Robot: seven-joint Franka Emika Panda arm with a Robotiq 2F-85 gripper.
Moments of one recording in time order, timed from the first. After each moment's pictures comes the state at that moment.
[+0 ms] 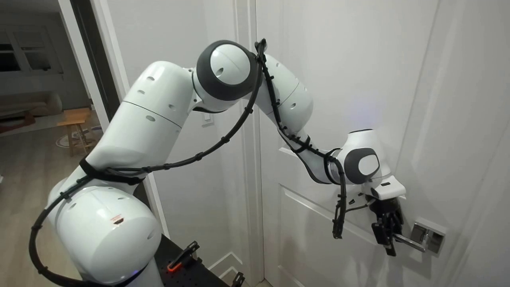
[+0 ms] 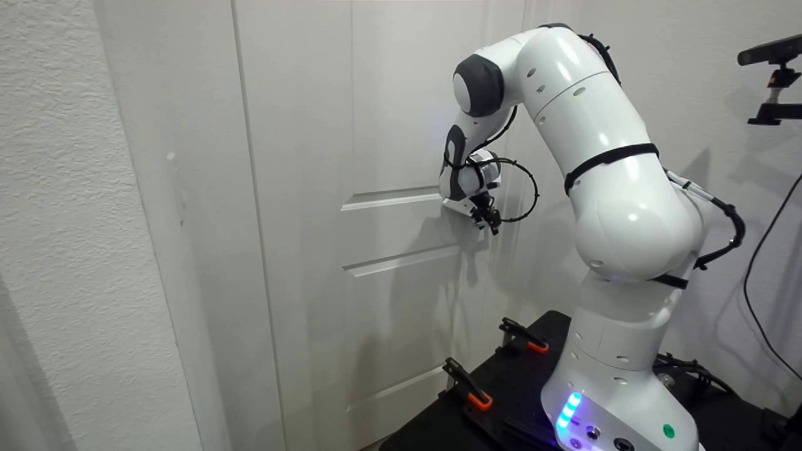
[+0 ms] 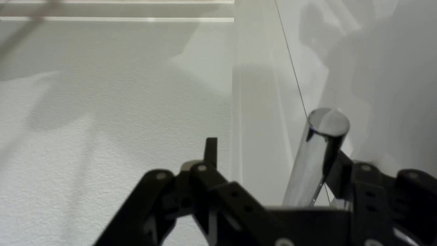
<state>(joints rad) -0.04 0.73 -0.65 -1.86 -0.10 2.58 1.35</state>
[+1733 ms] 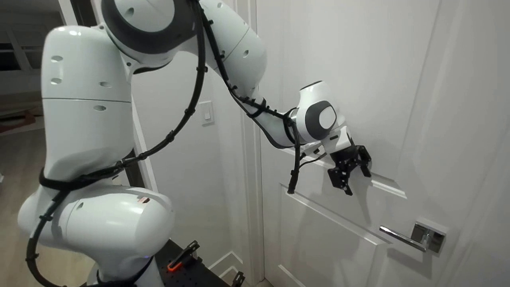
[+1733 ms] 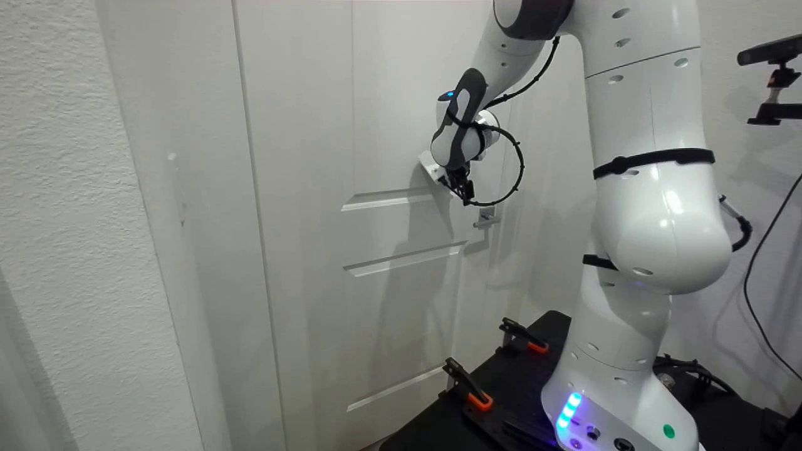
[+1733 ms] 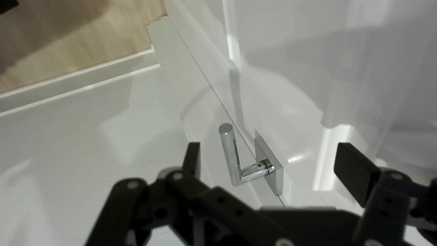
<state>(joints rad) 0.40 0.28 -0.91 -2.20 -0.34 2.73 1.85</state>
